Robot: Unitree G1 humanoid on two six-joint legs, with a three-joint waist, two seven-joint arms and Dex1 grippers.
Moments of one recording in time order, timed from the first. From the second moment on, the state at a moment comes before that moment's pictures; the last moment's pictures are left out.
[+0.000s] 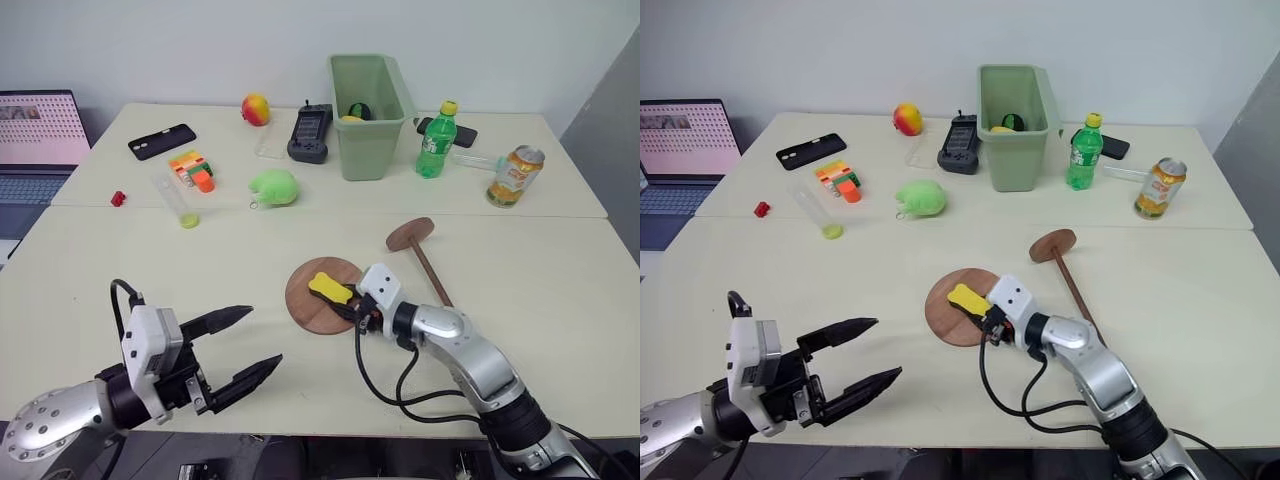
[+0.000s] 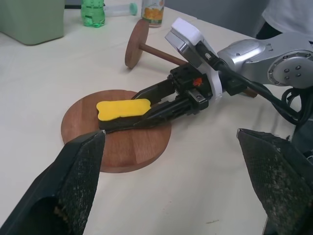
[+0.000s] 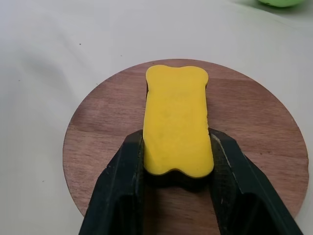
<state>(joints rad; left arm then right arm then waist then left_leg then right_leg) 0.46 0.70 0.43 -0.78 -0.77 0.45 -0.86 -0.29 -0.30 0.38 -0.21 0.16 0.48 0.59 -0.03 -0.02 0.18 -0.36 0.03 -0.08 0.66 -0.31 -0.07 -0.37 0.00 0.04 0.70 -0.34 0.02</state>
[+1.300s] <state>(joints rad) -0.56 0.61 -0.04 -0.47 -0.77 0.73 -0.72 -0.59 -0.77 -0.09 0.41 0.17 0.52 0.67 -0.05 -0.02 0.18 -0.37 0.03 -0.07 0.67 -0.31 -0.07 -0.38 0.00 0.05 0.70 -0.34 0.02</state>
